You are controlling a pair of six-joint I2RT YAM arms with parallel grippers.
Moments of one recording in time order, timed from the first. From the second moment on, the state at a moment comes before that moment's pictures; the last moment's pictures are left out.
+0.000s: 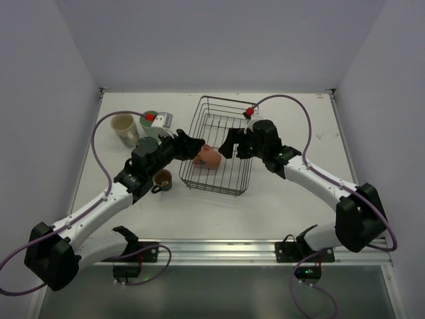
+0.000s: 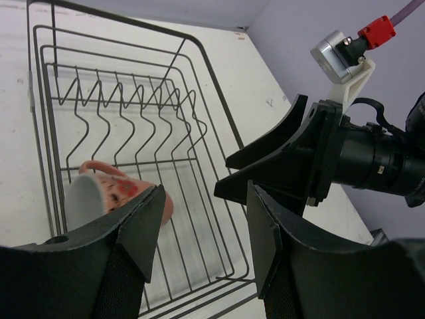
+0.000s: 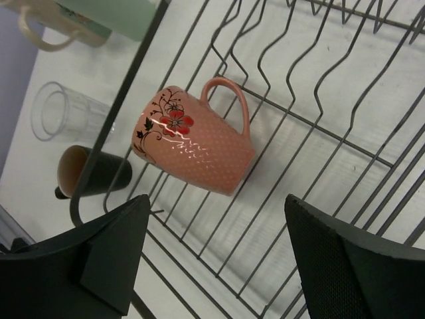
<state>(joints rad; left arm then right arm) -0.58 1.05 0.71 0.26 0.07 -0.57 0.56 1.40 0.95 -0.05 -0.15 0.49</state>
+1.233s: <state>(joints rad) -0.58 1.01 0.71 0.08 0.09 -0.49 0.59 1.06 0.94 0.02 -0.28 0.49</state>
